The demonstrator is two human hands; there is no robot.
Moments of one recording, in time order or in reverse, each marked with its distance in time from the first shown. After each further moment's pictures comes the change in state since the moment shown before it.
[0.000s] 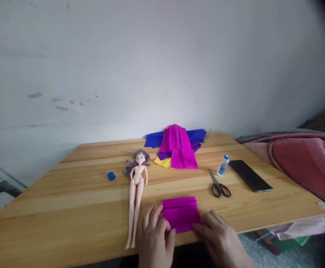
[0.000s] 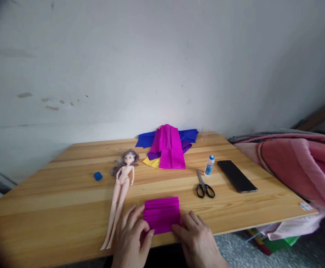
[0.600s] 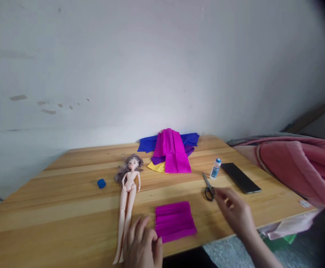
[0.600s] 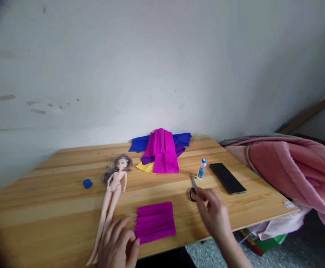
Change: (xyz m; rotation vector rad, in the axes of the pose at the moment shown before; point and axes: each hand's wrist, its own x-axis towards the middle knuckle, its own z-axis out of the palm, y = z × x) left_hand -0.009 -0.026 0.007 0.173 0.127 0.114; right_hand 0.011 0.077 -0.027 0.127 0.486 0.470
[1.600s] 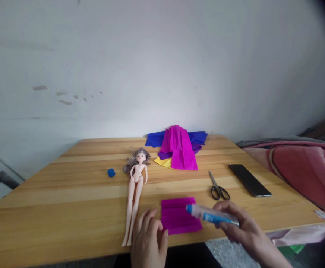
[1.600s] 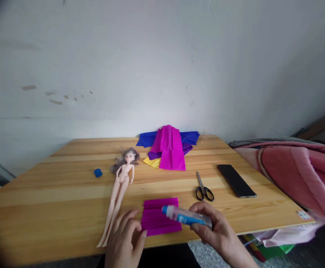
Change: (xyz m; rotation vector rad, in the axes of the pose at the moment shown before) left_hand 0.004 0.019 -0.014 -0.201 -0.048 -0.202; right_hand -0.027 -0.053 -0.027 0.701 -0.546 0.363
